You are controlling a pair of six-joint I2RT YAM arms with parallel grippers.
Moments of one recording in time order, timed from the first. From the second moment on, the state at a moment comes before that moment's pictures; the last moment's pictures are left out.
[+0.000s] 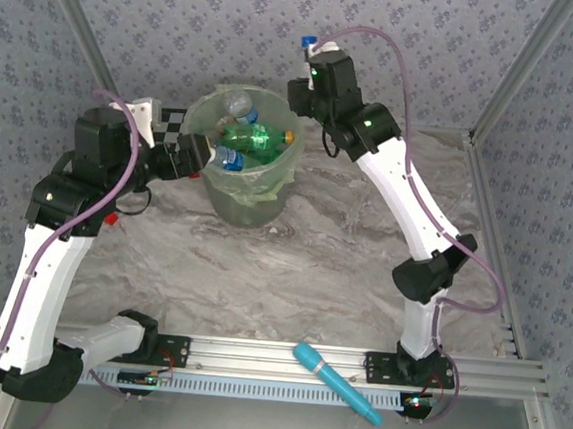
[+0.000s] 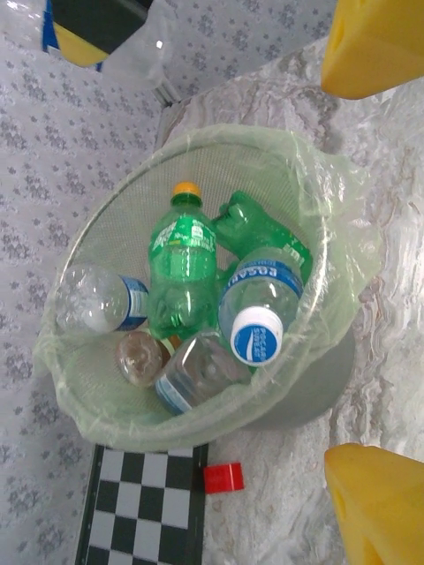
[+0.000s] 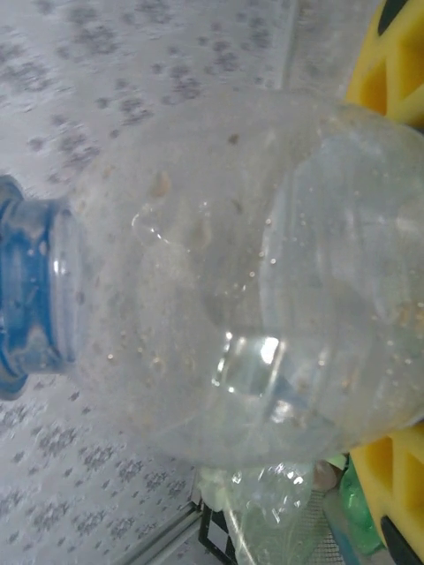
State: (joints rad) left arm -0.33 1.05 1.57 -0.98 0.07 -0.46; right arm 0.67 1.96 2.38 -0.82 0.35 0.15
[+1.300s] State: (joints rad) left arm -0.33 1.02 1.58 -1.05 -0.02 -0.46; right arm 0.69 2.23 2.47 -0.61 0.24 -0.12
